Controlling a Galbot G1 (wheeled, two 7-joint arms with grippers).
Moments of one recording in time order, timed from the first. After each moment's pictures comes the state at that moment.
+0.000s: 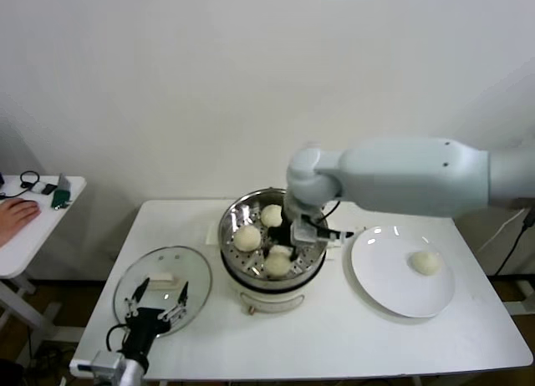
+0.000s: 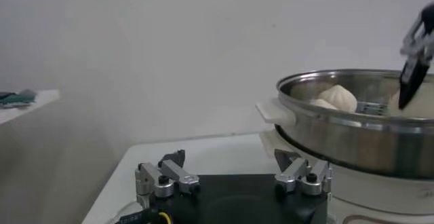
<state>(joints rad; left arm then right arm) 1.72 -1.42 -0.64 -2.16 -0.12 0.17 0.07 0.72 1.14 -1.57 1.57 -0.07 0.39 -0.87</state>
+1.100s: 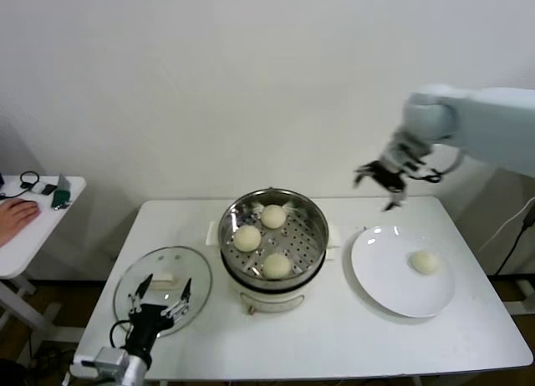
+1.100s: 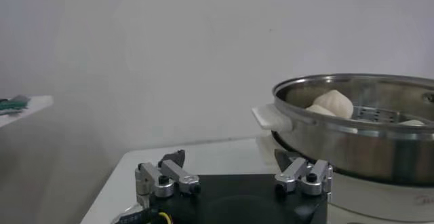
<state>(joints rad) 1.70 -1.41 -0.63 -2.15 -0.12 0.17 0.07 1.04 0.74 -1.88 1.36 0.36 0.11 -1.01</state>
